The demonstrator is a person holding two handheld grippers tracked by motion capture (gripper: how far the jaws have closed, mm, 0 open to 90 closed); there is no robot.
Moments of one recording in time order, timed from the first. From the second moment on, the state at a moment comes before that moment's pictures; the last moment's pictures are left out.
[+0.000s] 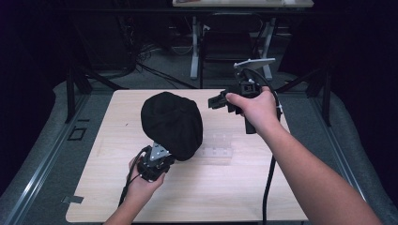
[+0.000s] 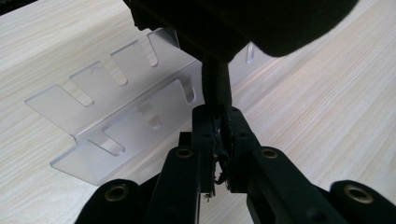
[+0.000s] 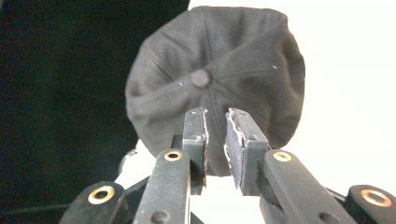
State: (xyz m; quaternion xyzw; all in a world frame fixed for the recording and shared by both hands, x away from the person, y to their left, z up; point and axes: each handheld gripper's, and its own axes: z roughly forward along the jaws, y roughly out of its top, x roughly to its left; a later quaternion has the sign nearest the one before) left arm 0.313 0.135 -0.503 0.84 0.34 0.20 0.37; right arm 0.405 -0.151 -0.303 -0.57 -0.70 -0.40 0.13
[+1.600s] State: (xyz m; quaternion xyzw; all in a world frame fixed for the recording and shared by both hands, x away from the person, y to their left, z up) left arm 0.286 0.217 -0.532 0.79 0.43 0.19 0.40; right arm 0.344 -0.206 -0.369 -0.56 -0.76 -0.33 -0.02
